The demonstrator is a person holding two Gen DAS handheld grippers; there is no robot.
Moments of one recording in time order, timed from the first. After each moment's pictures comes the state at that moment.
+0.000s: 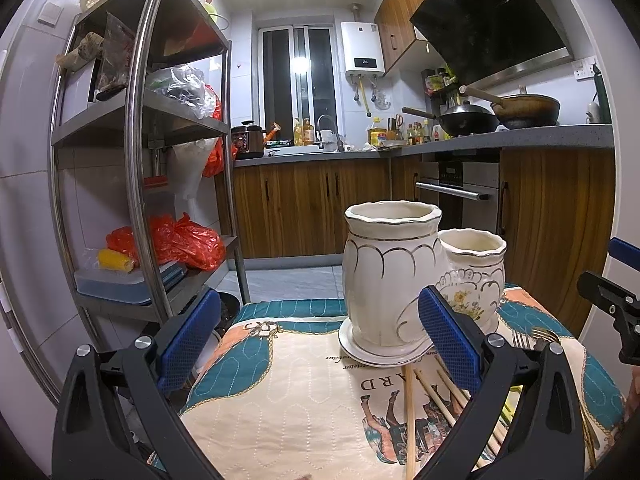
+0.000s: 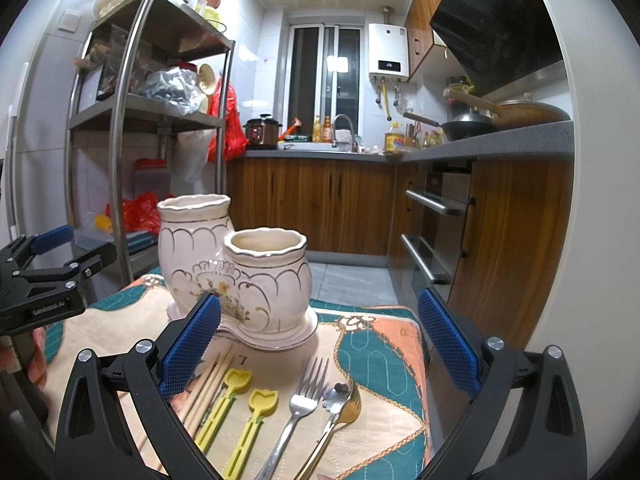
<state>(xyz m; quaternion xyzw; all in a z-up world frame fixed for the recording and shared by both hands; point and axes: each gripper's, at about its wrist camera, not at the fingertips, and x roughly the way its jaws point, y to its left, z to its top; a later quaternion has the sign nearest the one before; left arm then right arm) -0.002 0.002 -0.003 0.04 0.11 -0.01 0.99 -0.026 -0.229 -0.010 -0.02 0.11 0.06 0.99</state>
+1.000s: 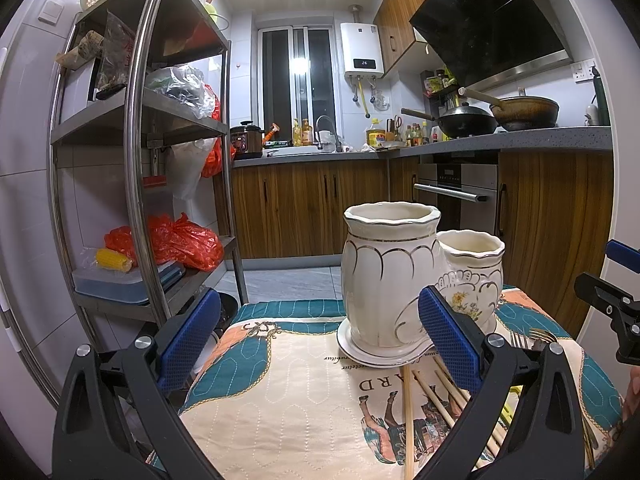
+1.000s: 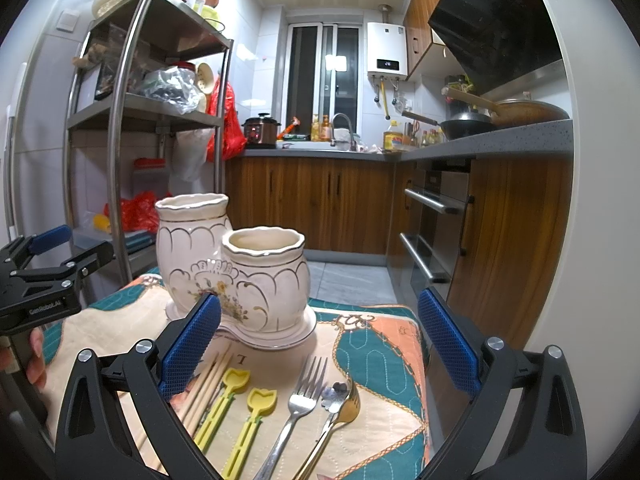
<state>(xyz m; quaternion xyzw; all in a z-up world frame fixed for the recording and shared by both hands) -0.001 0.004 -0.004 0.04 0.11 -0.01 0.99 -0.025 -0.230 -0.010 -0.02 0.12 0.06 0.99</state>
